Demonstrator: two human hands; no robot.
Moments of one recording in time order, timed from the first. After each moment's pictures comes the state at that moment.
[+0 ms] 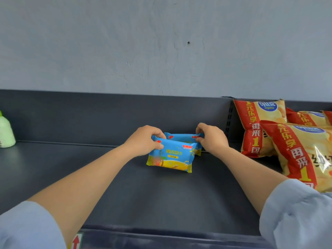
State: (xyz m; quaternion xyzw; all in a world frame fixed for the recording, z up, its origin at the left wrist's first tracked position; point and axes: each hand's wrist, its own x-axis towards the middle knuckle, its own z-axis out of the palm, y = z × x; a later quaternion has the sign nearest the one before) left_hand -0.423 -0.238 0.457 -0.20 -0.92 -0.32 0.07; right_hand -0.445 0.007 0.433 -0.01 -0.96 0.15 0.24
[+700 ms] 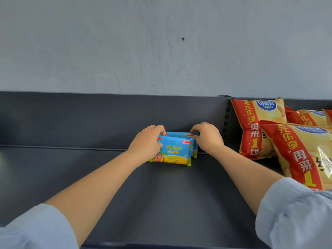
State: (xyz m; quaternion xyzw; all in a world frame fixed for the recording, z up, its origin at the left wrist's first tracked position) left_hand -0.446 -0.209 0.440 -0.22 -0.94 -0.19 0.19; right_hand -0.468 0.010 0.433 0.00 -0.95 0.15 0.26
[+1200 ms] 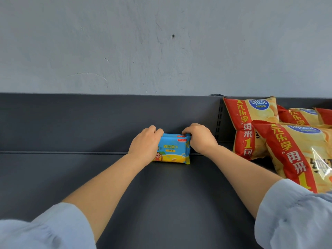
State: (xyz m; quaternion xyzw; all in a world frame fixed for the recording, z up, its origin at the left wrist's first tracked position) left_hand -0.473 -0.182 0.424 -0.23 -0.94 -0.04 0.25; right_hand -0.472 0.017 0.434 0.04 -0.97 0.12 0.21
